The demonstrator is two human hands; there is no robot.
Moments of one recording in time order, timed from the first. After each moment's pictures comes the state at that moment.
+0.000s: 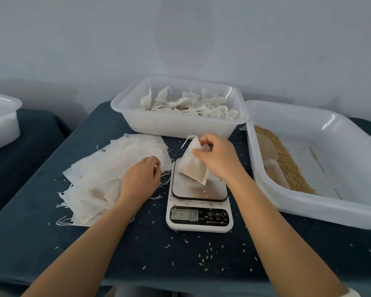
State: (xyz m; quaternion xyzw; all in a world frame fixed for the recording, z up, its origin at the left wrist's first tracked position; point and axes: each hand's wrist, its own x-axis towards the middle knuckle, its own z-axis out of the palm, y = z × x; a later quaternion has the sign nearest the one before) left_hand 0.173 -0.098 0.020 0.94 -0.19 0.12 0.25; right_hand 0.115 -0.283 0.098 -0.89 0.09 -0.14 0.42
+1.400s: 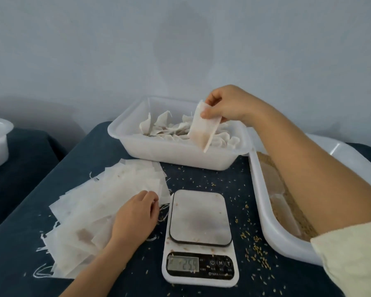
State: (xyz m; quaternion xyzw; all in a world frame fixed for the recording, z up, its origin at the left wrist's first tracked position) left_hand 0.172 -0.097 0.016 0.94 -0.20 0.13 0.24; right_hand 0.210 -0.330 0.242 -0.92 0.02 -0.05 0.38
